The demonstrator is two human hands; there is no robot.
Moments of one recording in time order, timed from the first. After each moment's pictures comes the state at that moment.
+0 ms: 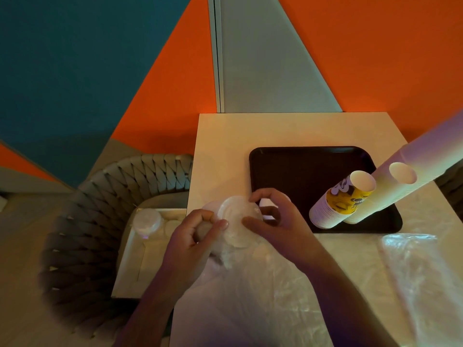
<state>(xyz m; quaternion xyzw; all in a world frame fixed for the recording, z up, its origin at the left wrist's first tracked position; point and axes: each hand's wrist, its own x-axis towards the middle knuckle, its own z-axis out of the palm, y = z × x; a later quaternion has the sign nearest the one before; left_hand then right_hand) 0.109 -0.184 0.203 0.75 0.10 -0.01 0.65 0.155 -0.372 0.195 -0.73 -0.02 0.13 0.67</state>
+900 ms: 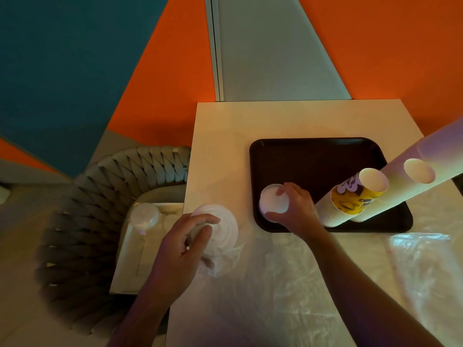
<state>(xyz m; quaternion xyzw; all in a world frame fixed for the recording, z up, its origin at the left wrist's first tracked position) 0.114 -0.177 0.177 0.78 0.08 -0.01 0.62 0.233 -0.428 0.076 -0.95 0.00 0.07 0.30</state>
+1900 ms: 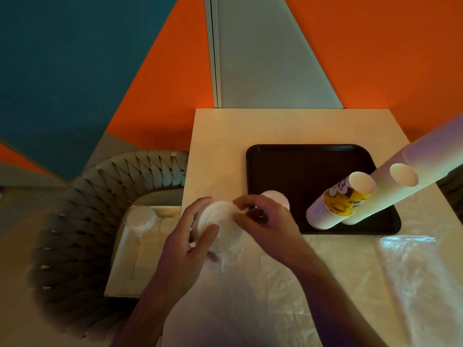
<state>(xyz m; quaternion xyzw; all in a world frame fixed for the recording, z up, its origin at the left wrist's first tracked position) 0.111 -0.186 0.188 0.78 0.04 0.02 0.63 0.169 -0.369 0.179 -0.81 -0.06 0.10 0.58</state>
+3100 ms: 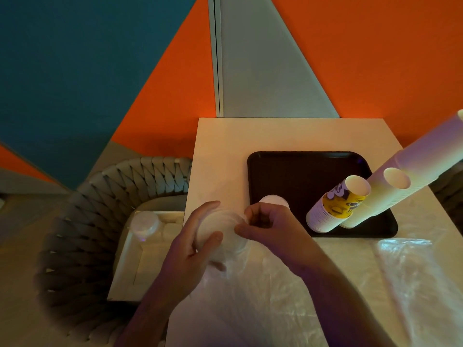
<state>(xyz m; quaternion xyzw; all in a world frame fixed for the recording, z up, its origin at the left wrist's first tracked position) 0.100 -0.185 0.203 0.72 0.05 -0.03 0.69 0.153 -0.369 0.211 -0.70 -0.02 0.21 0.69</state>
